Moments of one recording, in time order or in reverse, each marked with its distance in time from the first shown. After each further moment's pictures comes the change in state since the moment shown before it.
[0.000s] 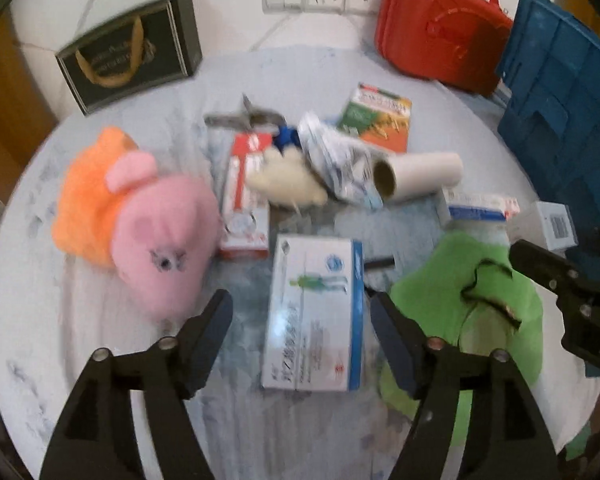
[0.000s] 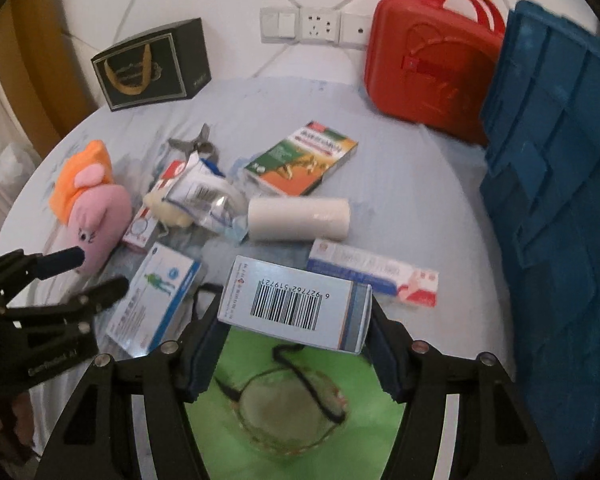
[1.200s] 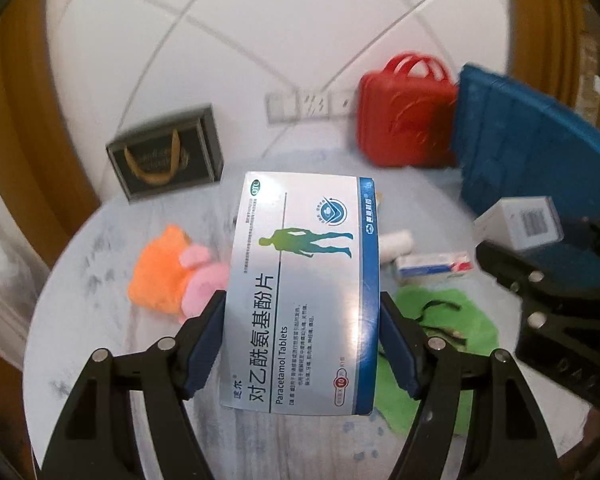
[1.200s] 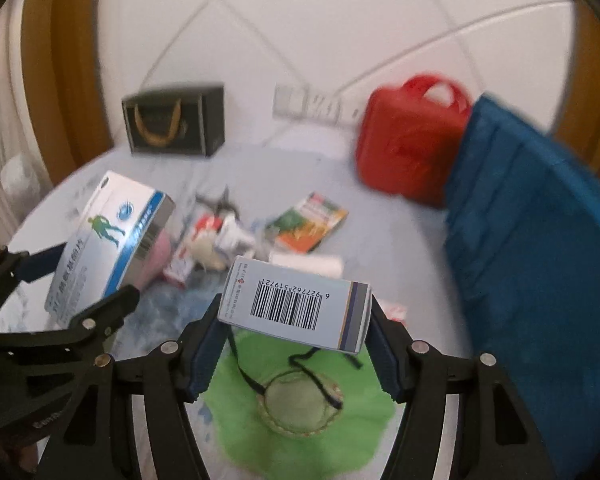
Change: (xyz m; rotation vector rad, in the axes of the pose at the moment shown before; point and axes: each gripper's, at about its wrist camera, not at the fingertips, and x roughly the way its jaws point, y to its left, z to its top) left arm -0.110 -0.028 -0.030 0.075 -0.374 0.071; right arm -0.136 0.044 -0.017 -0.049 -0.295 -0.145
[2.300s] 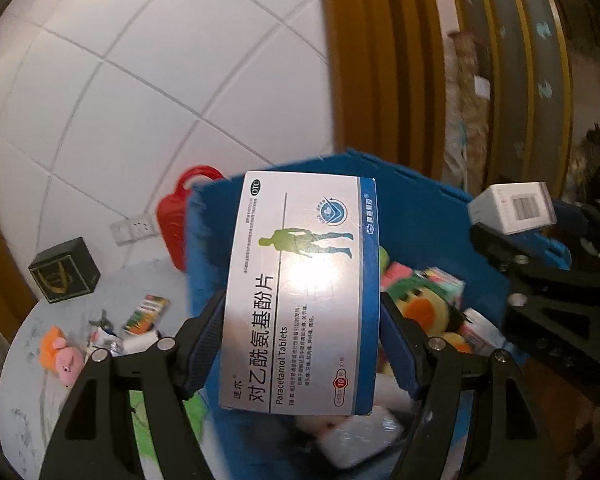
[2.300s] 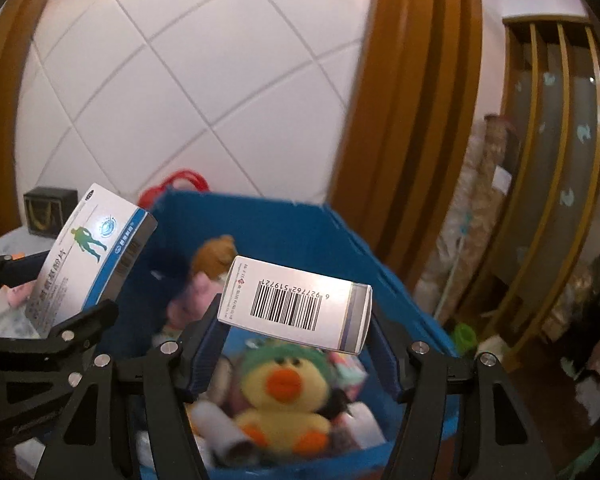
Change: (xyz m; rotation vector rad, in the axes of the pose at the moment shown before) left arm -0.172 -0.433 0.062 0.163 -0.208 -0.163; right arm -0.226 -0.410 -0.089 0.087 -0.239 -0.292
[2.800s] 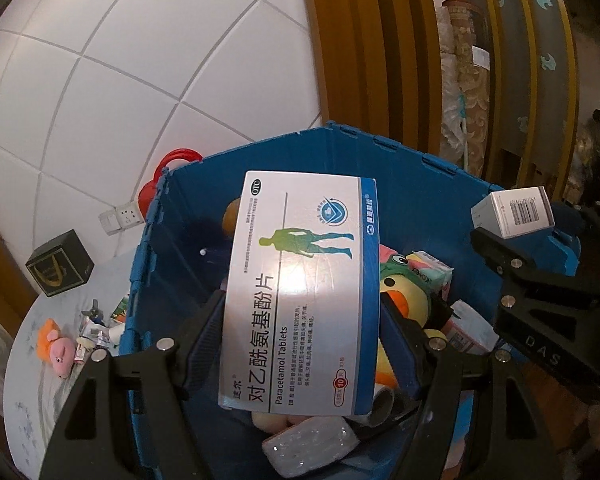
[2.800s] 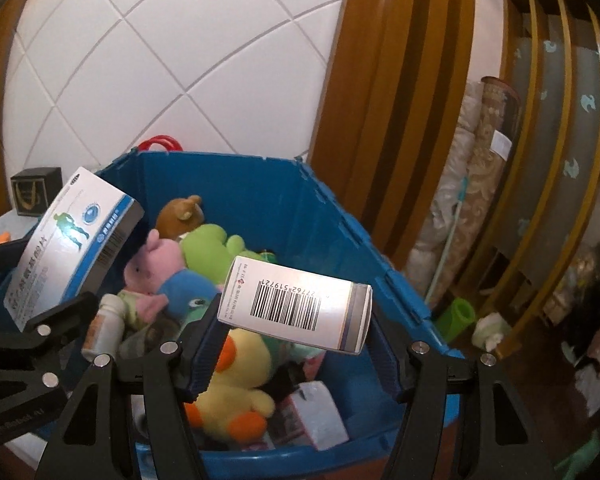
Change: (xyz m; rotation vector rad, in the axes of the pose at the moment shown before) left arm 0.025 -0.065 0.005 0.019 0.075 0.030; right arm 0.038 -0.069 -0.031 0.006 0.070 0.008
